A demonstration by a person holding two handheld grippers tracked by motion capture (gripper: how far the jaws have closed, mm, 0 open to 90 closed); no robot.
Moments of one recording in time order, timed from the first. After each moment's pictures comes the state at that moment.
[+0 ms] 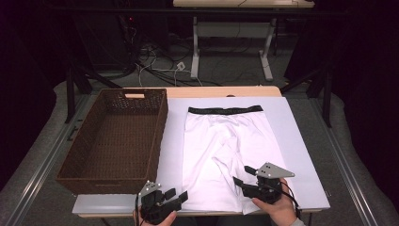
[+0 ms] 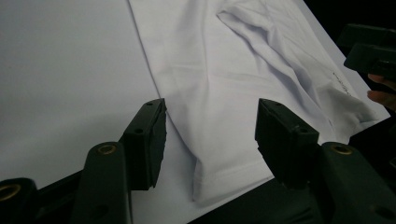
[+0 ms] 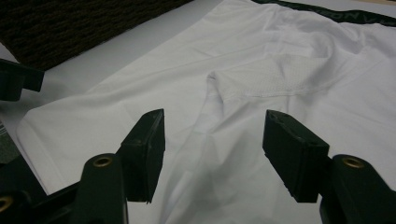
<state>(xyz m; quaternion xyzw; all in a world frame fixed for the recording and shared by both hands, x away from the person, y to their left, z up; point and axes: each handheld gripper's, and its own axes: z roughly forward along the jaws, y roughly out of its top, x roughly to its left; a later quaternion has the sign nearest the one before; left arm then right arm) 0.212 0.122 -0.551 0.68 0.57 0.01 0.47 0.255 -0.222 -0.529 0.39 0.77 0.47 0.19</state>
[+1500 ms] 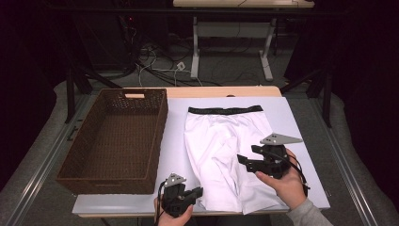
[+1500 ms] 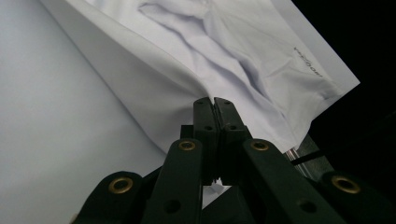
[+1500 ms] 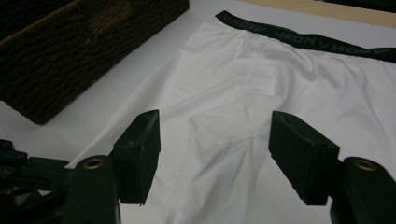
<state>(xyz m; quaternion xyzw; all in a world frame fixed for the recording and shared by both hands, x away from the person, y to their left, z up) 0.231 0.065 -0.526 0.74 0.49 -0.01 0.46 0.290 -0.218 -0.438 0.45 0.77 0.43 0.16</state>
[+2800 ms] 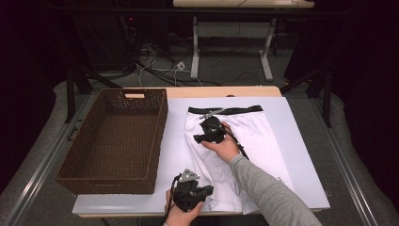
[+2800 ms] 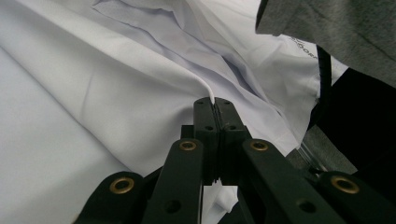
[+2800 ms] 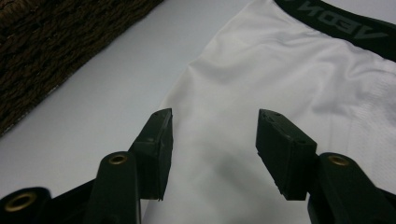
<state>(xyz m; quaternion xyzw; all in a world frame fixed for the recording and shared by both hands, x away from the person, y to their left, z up) 0.248 0.042 -0.538 0.78 0.44 -0.02 0.45 0.443 -0.084 -0.520 0.43 0.83 0.35 0.12</state>
